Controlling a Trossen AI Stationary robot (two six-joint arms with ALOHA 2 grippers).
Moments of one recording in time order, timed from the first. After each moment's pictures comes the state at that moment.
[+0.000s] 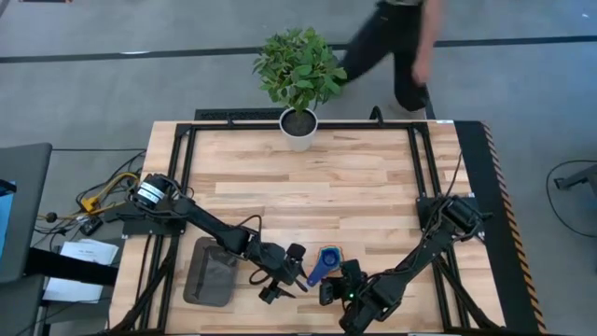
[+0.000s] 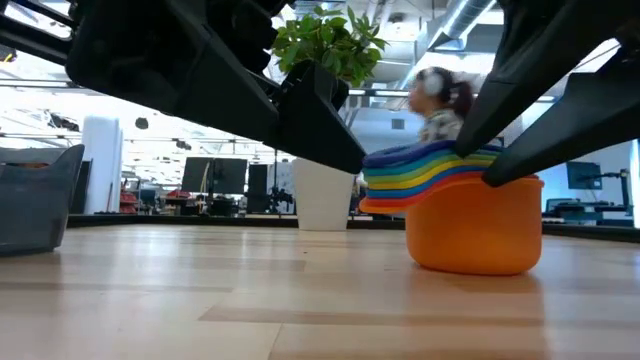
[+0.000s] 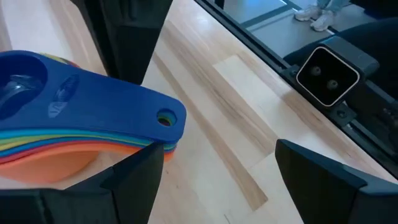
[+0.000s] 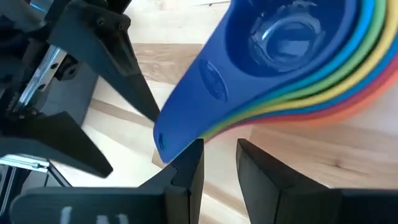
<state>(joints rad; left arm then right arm) -0.41 1.90 0.99 0.43 0.13 0.06 0.77 2.02 1.35 -0.51 0.76 2.04</state>
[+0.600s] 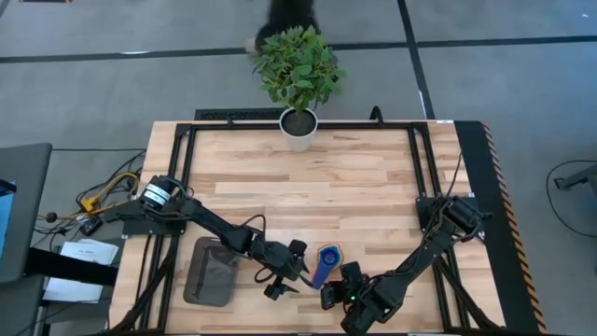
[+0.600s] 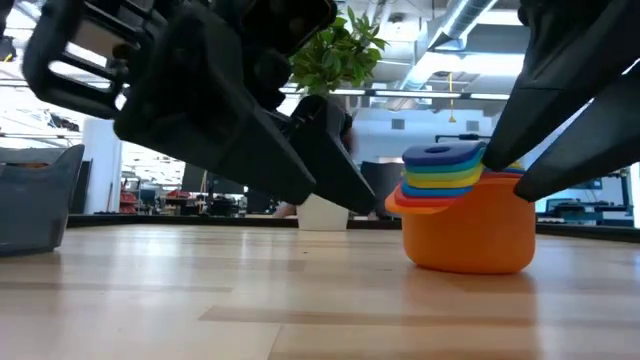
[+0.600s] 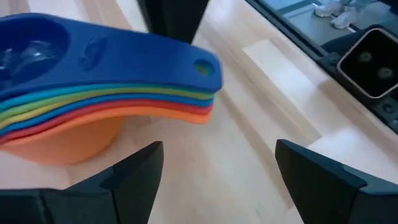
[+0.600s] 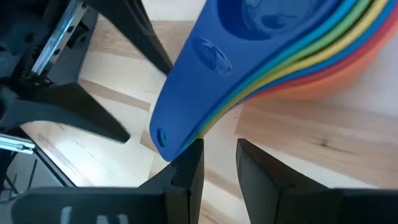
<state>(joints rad) -0.40 1.95 0.99 0.45 0.09 0.04 0.78 2.02 1.35 -0.52 0.70 2.02</state>
